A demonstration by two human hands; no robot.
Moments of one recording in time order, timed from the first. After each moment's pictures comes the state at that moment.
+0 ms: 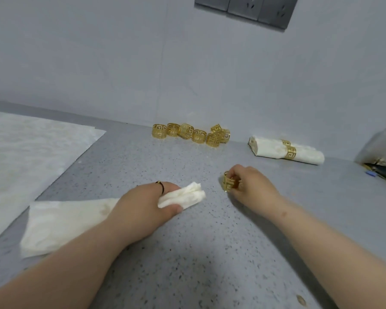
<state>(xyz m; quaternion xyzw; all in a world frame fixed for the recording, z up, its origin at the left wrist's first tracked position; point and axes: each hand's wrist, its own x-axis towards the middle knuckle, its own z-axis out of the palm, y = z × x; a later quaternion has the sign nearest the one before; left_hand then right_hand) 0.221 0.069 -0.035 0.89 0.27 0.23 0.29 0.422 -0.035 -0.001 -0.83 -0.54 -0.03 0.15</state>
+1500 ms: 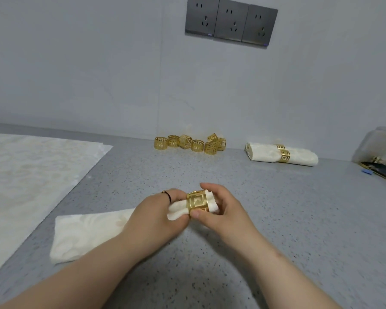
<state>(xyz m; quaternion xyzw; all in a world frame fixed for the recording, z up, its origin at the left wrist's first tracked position) 0.217 0.023 -0.022 0.86 0.21 0.33 0.32 0.332 -0.074 -0.009 -0.64 -0.44 0.28 0.57</state>
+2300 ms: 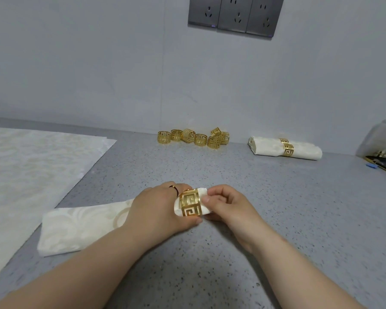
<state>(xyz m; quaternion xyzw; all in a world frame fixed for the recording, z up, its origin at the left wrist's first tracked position) 0.213 0.022 -0.015 0.93 0.25 0.25 0.12 0.338 -0.071 -0.015 -0.63 -0.36 0.35 0.60</state>
